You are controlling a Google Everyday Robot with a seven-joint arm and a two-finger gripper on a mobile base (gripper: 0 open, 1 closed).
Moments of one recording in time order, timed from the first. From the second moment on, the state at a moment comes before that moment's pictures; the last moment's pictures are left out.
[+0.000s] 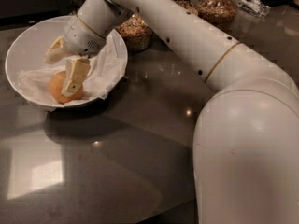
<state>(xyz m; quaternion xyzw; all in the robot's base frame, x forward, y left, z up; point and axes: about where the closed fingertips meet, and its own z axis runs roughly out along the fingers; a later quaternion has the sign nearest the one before) 0.550 0.216 0.906 -0.82 0.41 0.30 0.26</state>
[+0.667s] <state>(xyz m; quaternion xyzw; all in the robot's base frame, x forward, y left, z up) 0.547 0.226 0.889 -0.82 0.41 0.32 0.25</state>
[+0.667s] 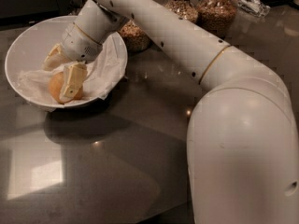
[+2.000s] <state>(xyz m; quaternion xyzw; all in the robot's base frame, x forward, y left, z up) 0.549 0.221 0.860 -0.80 0.43 0.35 0.23</state>
